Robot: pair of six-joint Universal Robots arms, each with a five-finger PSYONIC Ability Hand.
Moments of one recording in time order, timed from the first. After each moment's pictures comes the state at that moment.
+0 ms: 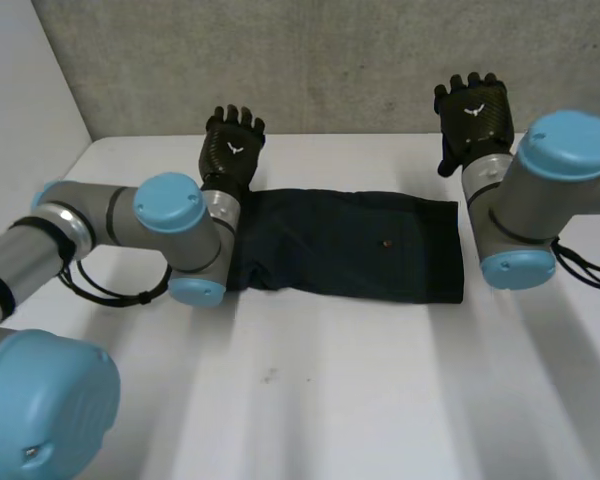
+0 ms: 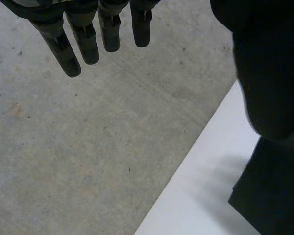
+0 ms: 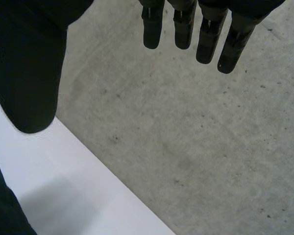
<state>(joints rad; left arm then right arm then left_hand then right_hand) 4.19 -2.64 -0.71 3.56 -1.66 3.78 1.95 -0.84 1.01 -0.34 1.64 2.72 0.19 0.20 0.21 0.21 0.05 0.20 0.22 0.21 0.23 0.06</state>
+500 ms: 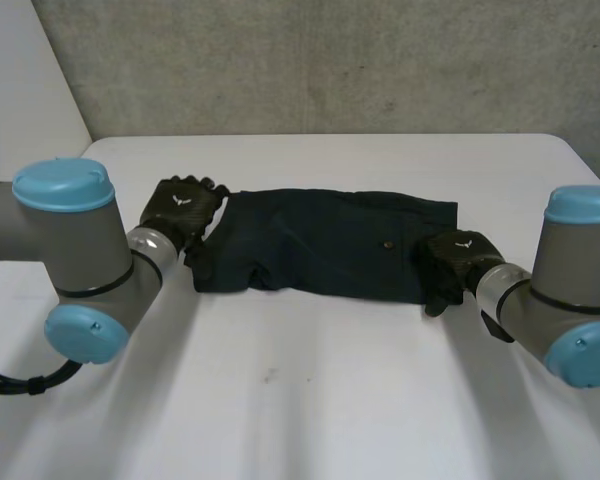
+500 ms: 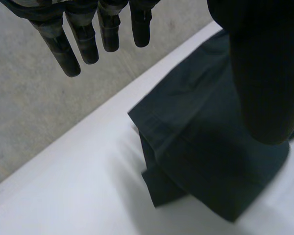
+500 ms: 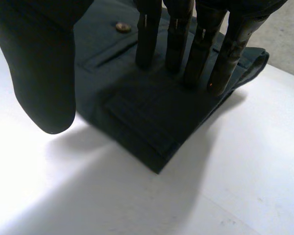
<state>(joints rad) 4.30 -2.16 -1.35 3.27 -1.55 3.48 1.86 -0.95 1.43 -0.03 1.37 2.91 0.19 0.20 0.21 0.21 0.05 0.41 0.46 0.49 0.49 0.29</state>
